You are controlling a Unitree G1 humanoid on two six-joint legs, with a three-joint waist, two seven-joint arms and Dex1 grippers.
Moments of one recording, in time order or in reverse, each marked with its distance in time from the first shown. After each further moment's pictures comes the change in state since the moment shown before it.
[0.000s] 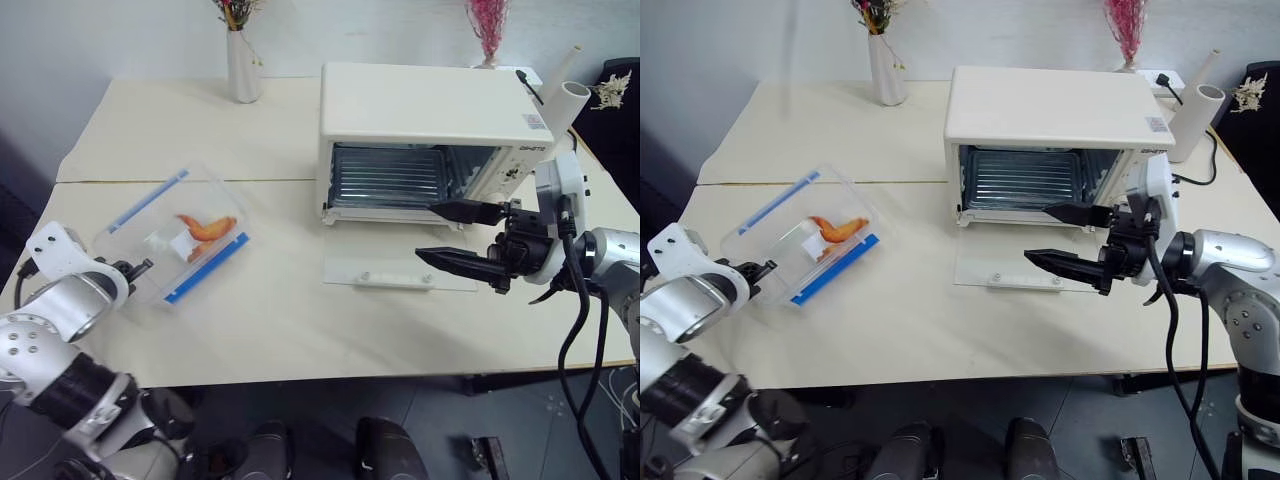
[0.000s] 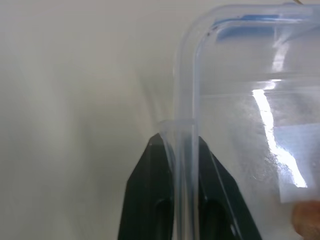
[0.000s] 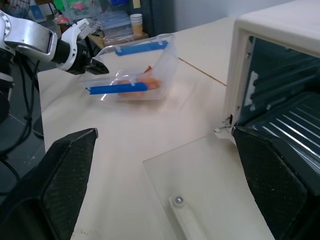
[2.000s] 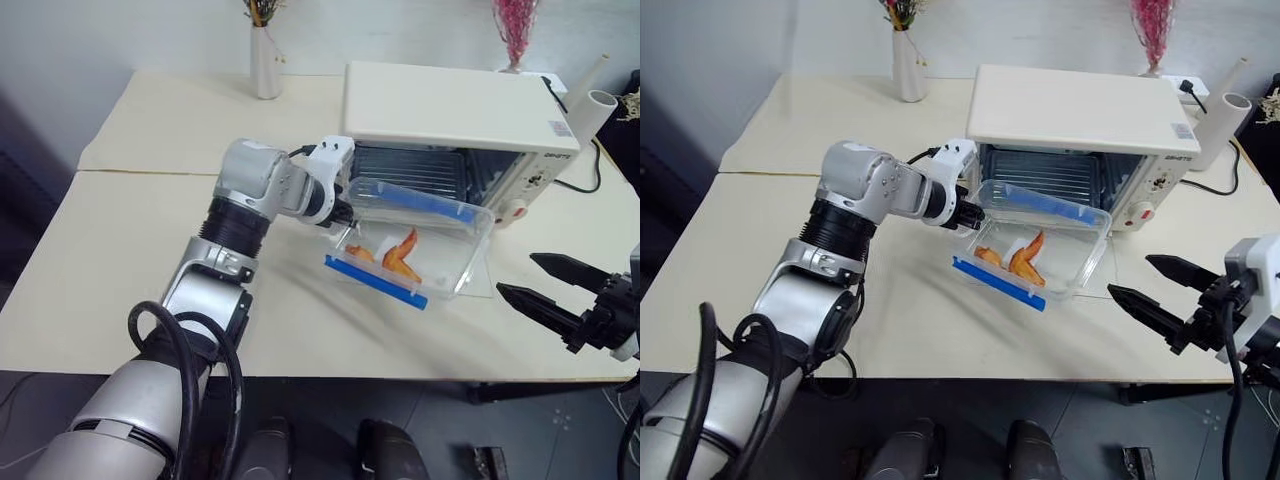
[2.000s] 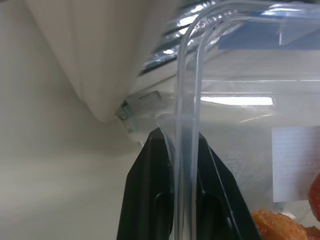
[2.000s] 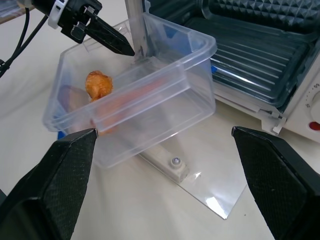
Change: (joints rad) left arm -0.796 -0.396 -0.928 0.823 0.547 -0.320 -0.765; right arm 0.631 0.024 -0.493 -0.249 0.082 0.026 -0.231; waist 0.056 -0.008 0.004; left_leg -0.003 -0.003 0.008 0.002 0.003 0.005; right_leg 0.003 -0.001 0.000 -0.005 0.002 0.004
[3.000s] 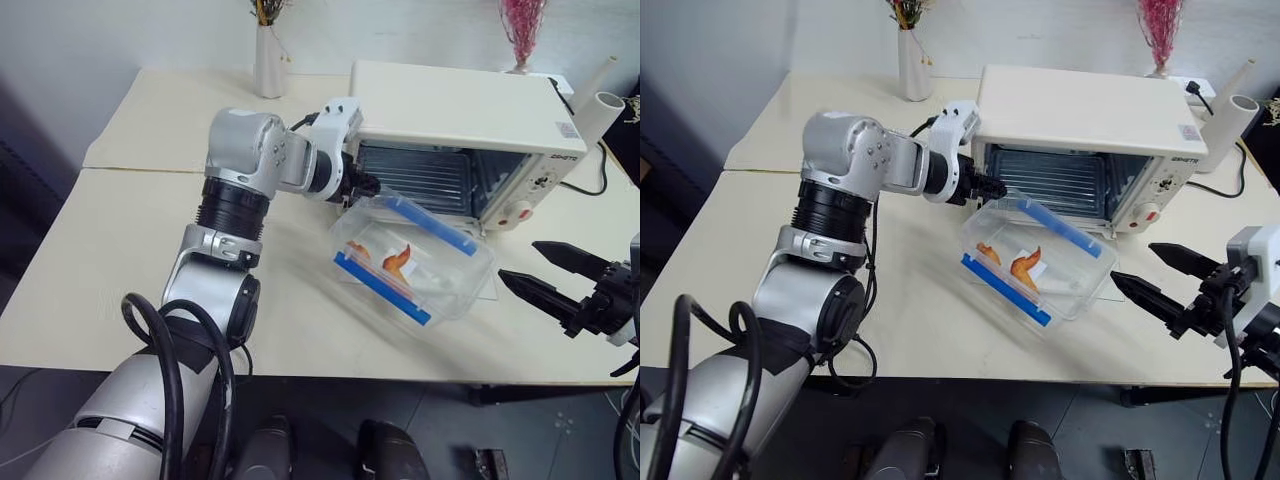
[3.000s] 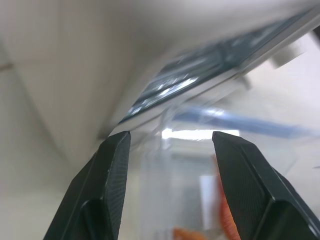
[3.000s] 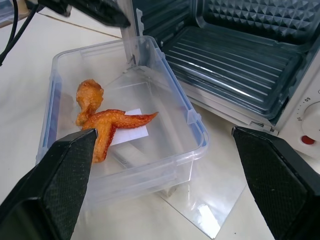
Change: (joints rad) left arm -0.079 0.032 0.167 -0.126 -0.048 0.062 -0.138; right arm -0.072 -0.021 0.053 0.075 -0.042 -0.037 0.013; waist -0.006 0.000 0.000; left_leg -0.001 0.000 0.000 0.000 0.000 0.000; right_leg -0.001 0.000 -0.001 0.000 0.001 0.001
